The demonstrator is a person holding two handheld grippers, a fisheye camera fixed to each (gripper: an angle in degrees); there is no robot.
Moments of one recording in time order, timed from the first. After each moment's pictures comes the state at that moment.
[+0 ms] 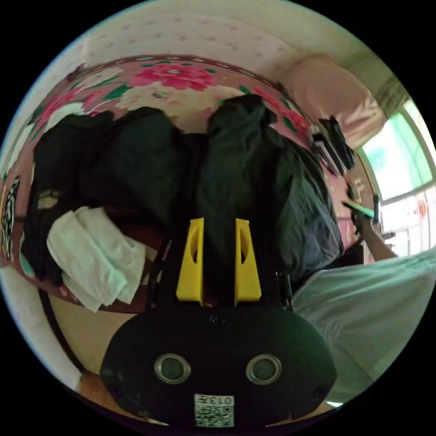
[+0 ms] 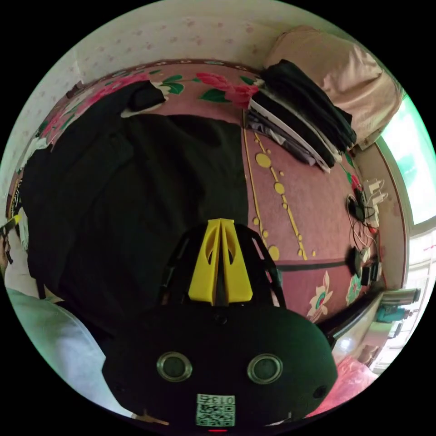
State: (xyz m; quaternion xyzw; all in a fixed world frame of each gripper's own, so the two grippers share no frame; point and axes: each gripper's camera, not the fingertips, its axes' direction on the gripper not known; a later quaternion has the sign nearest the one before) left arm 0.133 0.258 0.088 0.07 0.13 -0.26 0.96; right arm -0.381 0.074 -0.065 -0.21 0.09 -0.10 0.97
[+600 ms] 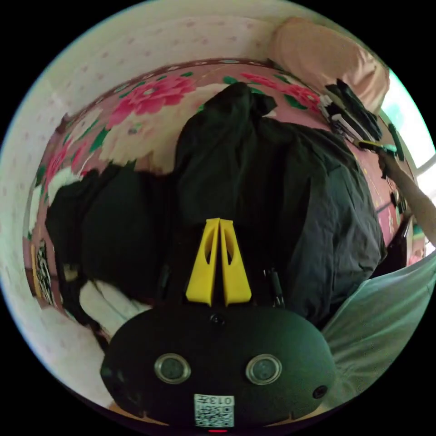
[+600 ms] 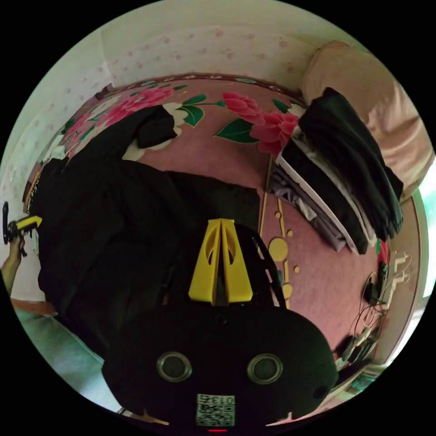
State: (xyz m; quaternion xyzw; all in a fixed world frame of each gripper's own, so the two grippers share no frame) left arm 0.167 0.103 0.075 0.02 -0.02 -0.18 0.98; right arm -0.362 -0.056 0.053 -0.19 0.00 -0.17 0.97
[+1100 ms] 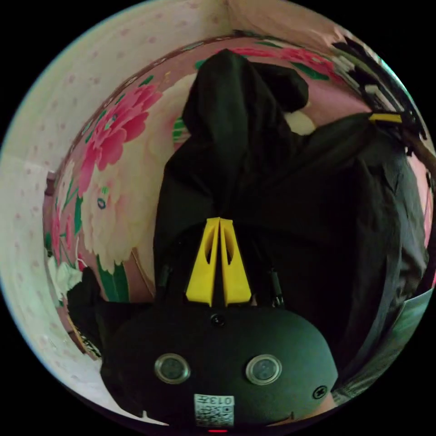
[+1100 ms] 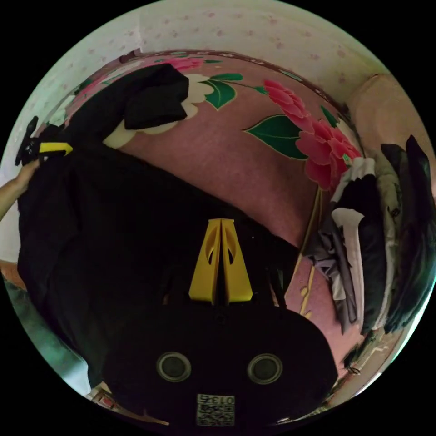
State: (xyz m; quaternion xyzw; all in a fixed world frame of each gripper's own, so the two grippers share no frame) left arm 0.101 -0.023 0.153 -0.03 -0.05 -0.13 0.99; right arm -0.387 -0.081 0.196 -0.22 -0.03 -0.25 0.94
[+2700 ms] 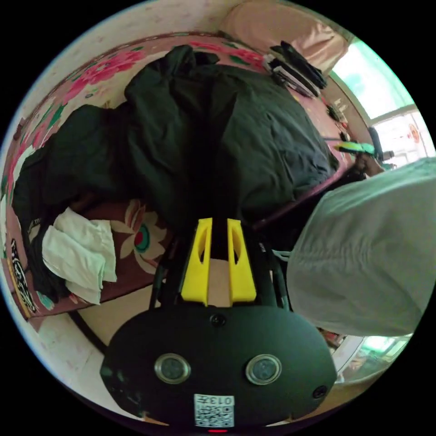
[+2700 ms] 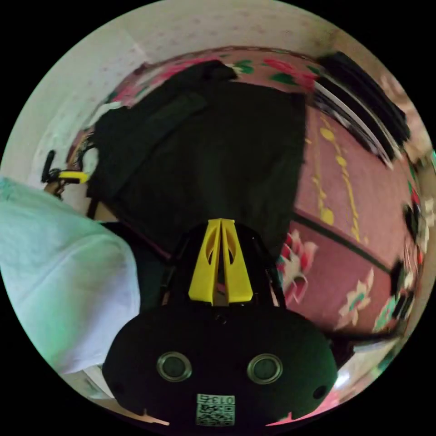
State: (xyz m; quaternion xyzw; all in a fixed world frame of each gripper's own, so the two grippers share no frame) left arm 0.246 0.268 0.134 -0.06 0.14 -0.10 0.98; right arm -0.390 0.138 -0.082 -0.28 -0.17 -0.20 0.92
